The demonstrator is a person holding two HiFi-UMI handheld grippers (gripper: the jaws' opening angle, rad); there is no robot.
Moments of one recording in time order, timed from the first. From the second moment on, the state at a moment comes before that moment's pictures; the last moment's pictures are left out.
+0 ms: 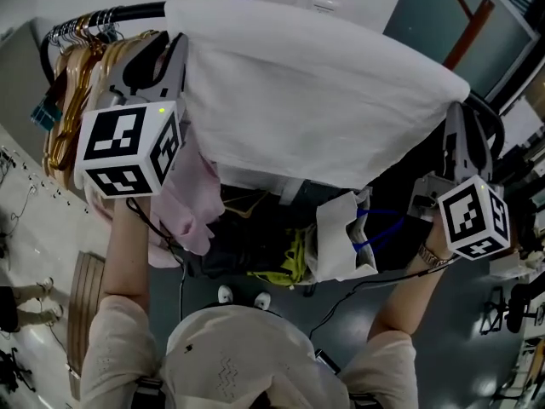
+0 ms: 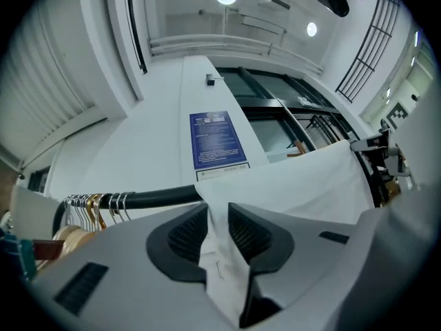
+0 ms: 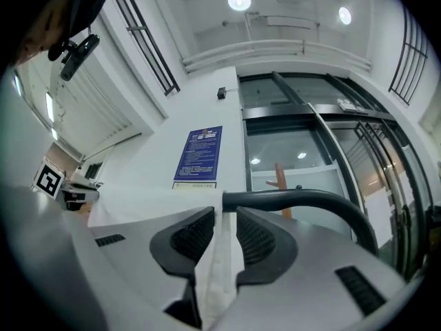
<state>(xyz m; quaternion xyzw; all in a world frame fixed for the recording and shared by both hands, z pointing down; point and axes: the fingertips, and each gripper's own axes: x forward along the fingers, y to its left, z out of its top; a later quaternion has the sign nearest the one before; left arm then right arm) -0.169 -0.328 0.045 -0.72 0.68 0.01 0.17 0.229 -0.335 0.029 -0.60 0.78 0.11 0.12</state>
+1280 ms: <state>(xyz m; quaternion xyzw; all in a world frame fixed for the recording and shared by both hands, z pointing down) -0.090 -0.228 0.337 -0.83 0.55 0.04 -0.01 0.108 -0.268 0.343 -0.48 0.88 -0.03 0.04</state>
